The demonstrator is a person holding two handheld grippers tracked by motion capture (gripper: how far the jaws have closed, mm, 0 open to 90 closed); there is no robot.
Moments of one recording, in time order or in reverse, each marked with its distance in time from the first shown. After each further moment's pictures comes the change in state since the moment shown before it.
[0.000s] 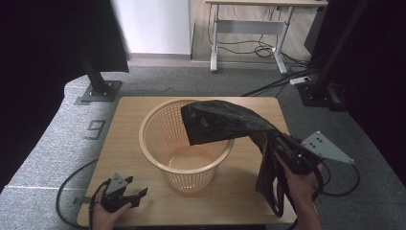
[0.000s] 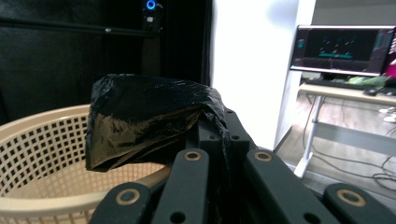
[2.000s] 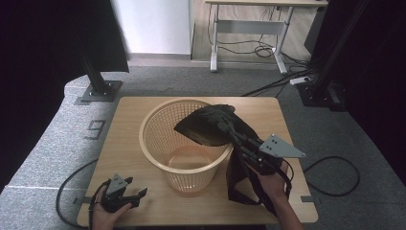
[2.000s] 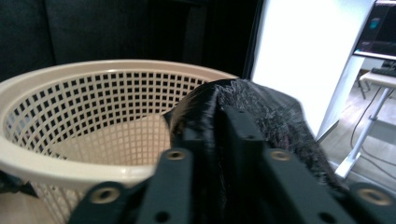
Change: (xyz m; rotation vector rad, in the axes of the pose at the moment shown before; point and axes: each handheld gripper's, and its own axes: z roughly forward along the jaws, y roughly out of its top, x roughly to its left) left arm 0.002 -0.003 0.002 0.009 0.006 0.001; right arm 0.037 -0.039 0.053 0.106 0.189 -0.068
